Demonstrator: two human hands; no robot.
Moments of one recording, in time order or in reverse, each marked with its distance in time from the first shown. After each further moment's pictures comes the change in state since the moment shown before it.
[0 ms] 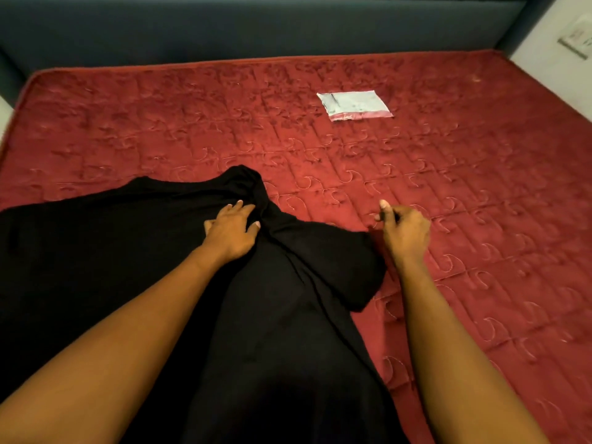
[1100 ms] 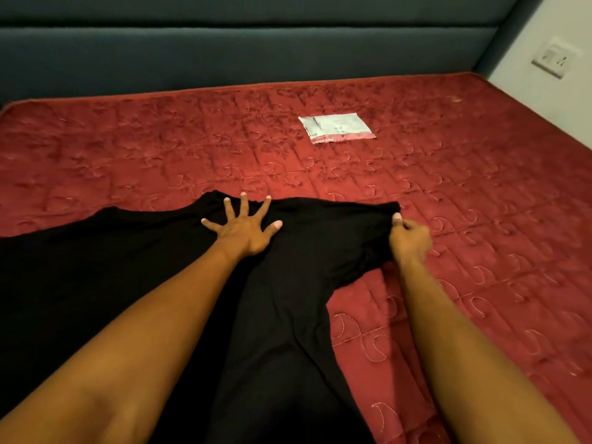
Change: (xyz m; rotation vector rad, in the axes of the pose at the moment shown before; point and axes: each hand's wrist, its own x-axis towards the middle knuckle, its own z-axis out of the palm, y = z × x) left_hand 0.078 0.069 0.009 0.143 -0.136 -0.024; right_hand 0.072 0.041 0.014 0.245 0.006 0.389
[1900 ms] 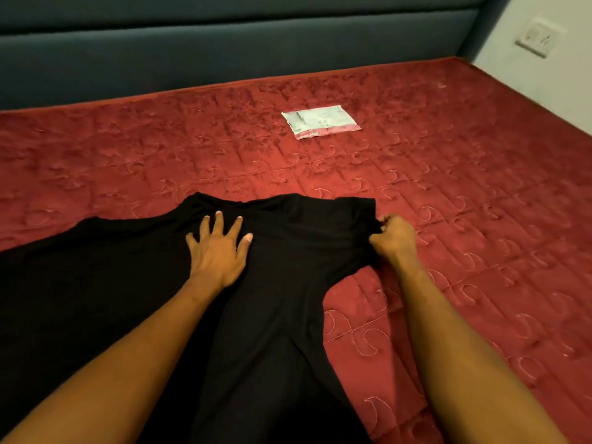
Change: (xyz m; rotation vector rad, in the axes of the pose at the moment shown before) left_hand -0.038 -0.022 0.031 0.085 0.338 0.022; right_hand 0.014 0.018 -0.003 -0.344 -0.216 -0.086
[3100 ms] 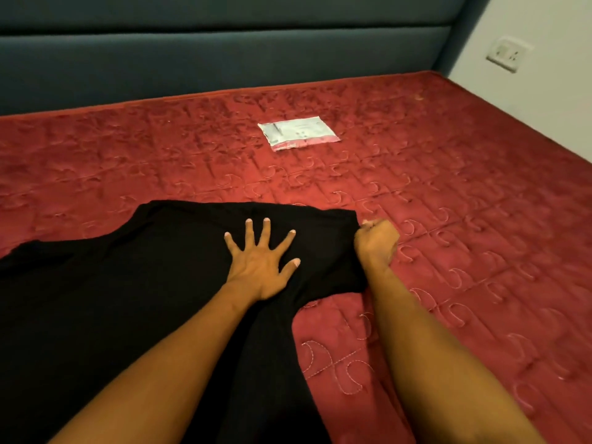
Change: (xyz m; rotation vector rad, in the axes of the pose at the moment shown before) left_hand 0.041 0.110 0.042 0.097 -0.143 0.312; right_hand 0.030 -0.012 0.016 0.274 0.337 0.140
